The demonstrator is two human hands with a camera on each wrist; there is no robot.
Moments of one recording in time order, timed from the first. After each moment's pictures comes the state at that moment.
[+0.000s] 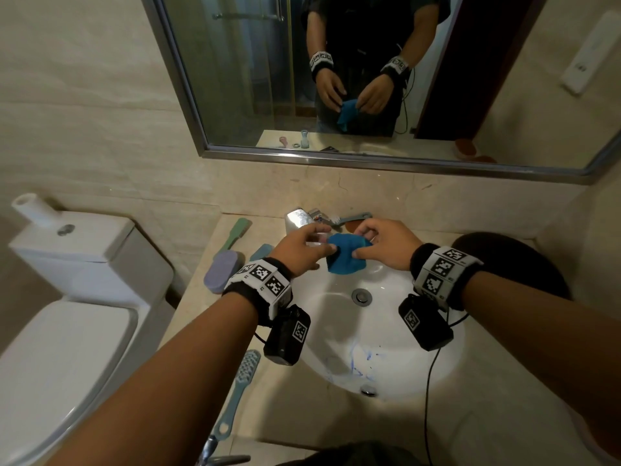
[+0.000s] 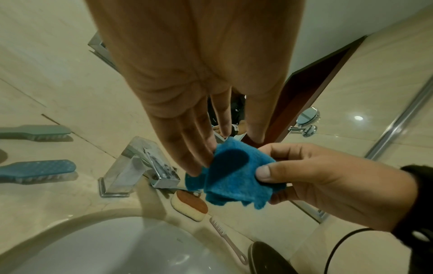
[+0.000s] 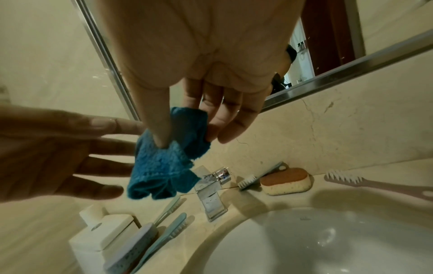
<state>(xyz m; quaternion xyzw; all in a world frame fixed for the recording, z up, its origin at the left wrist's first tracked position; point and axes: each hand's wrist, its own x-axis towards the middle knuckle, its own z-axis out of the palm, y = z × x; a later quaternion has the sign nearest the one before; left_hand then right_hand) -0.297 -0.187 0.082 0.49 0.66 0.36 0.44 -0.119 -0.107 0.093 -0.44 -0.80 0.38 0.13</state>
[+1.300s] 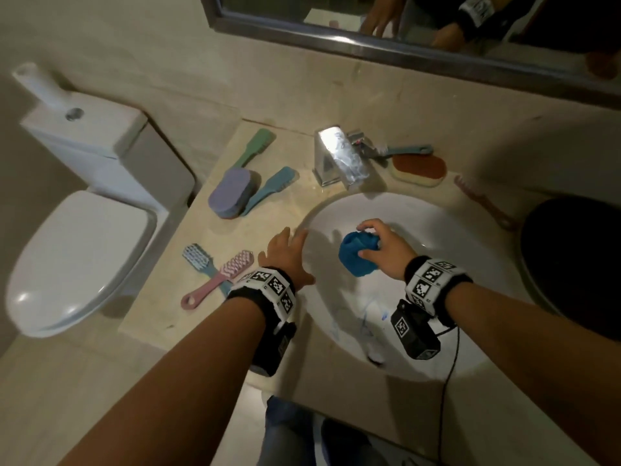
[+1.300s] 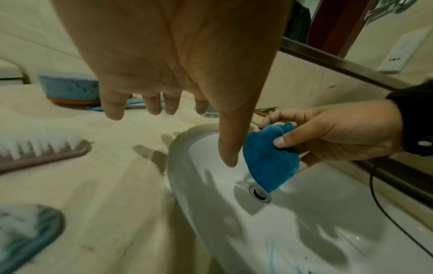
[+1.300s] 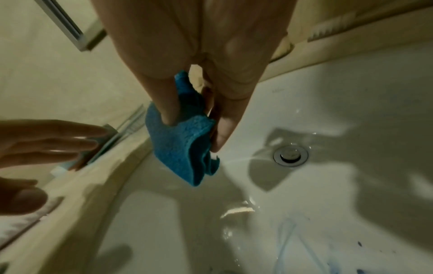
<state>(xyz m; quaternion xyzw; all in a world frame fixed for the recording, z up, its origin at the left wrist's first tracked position) -0.308 -0.226 -0.058 0.44 0.84 -0.02 0.32 -0.143 -0.094 -0.089 -0.43 -0.76 0.49 0.02</state>
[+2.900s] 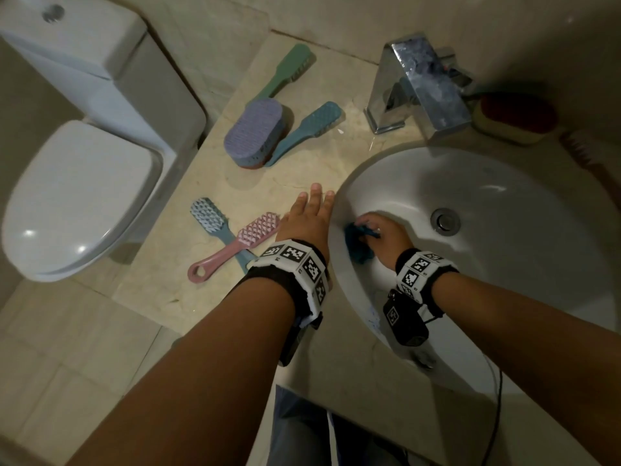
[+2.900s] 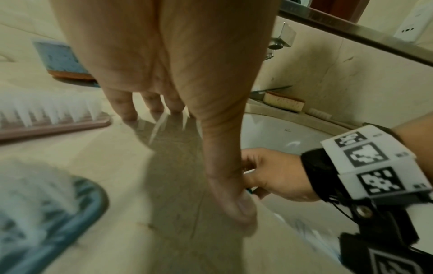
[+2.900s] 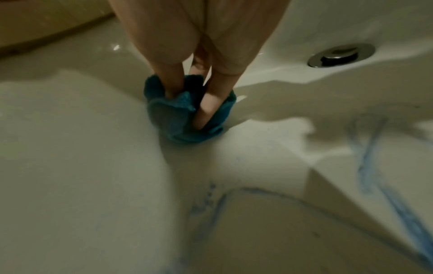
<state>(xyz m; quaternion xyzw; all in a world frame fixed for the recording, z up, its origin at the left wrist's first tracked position) -0.344 -0.225 -0.100 0.49 0.79 -0.10 0.35 -0.210 -0.120 -0.217 -0.44 -0.76 0.49 0.01</state>
